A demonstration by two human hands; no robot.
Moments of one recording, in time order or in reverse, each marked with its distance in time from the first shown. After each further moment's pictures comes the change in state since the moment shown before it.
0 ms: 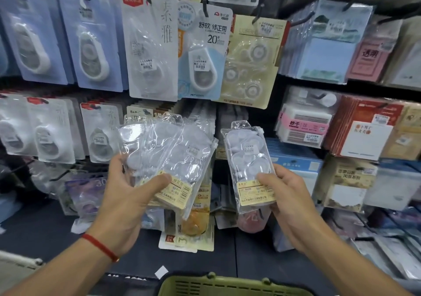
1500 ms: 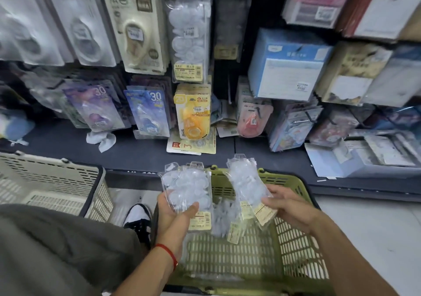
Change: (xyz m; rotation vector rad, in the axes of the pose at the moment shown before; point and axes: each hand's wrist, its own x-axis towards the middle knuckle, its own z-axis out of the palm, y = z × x) left_hand -0.206 -0.193 -0.031 0.147 0.230 -0.644; right_hand -0.142 0.203 -0.103 -0.025 -0.331 0.706
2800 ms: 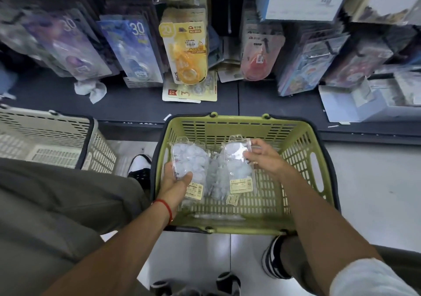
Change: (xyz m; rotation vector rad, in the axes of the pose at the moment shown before) left_hand 0.010 -0.047 -0.023 0.328 -0.044 -0.224; right_hand 0.078 0.077 0.016 -0.131 0.191 0.098
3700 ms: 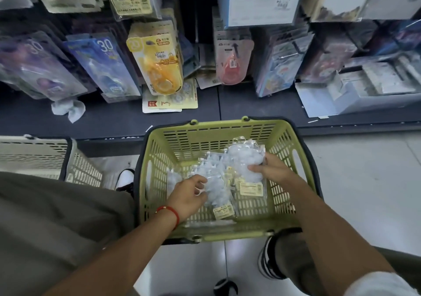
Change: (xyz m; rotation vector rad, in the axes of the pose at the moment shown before) left_hand -0.004 0.011 0.043 0.816 -0.311 0.241; right_hand -0.030 0.032 -0.044 0.013 0.111 -0.006
